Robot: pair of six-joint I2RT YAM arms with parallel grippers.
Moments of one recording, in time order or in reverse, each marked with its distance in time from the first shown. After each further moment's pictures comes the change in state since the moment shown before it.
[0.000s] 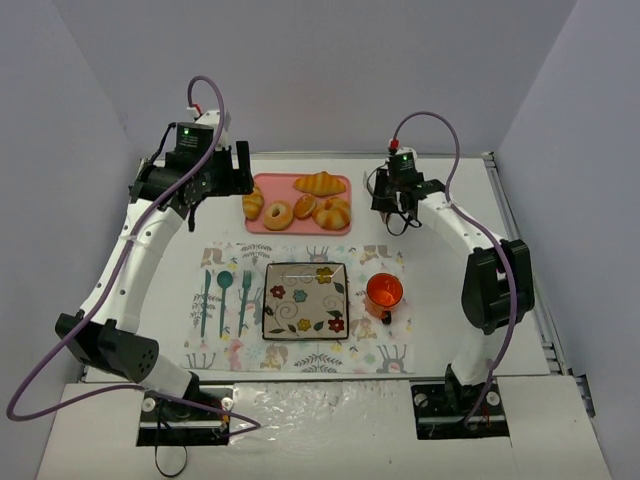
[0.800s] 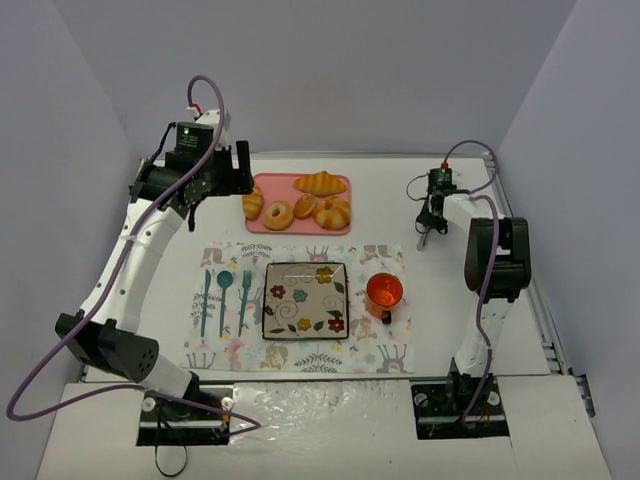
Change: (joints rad) left arm 0.000 -0.002 0.000 0.000 0.000 0.000; right arm -0.278 0.249 -0.031 0.069 0.106 0.022
